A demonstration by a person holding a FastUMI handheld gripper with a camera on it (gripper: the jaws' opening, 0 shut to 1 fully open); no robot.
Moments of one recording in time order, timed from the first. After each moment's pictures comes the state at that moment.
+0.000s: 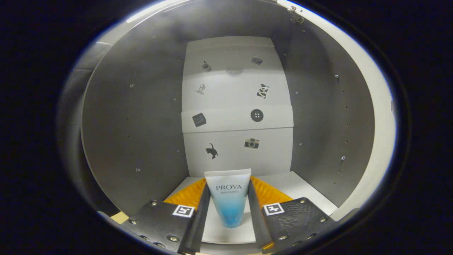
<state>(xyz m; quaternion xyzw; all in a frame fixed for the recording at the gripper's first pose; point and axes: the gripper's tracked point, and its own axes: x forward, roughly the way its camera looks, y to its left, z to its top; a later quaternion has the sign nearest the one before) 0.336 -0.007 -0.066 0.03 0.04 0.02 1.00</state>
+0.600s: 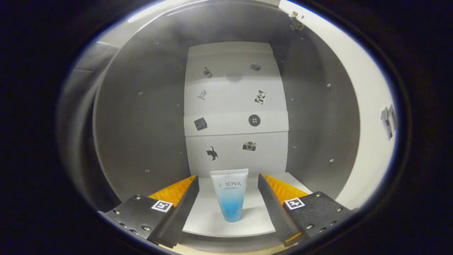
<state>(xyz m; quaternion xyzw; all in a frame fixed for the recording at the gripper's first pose) 0.296 -0.009 -0.045 0.02 0.03 0.02 1.00</state>
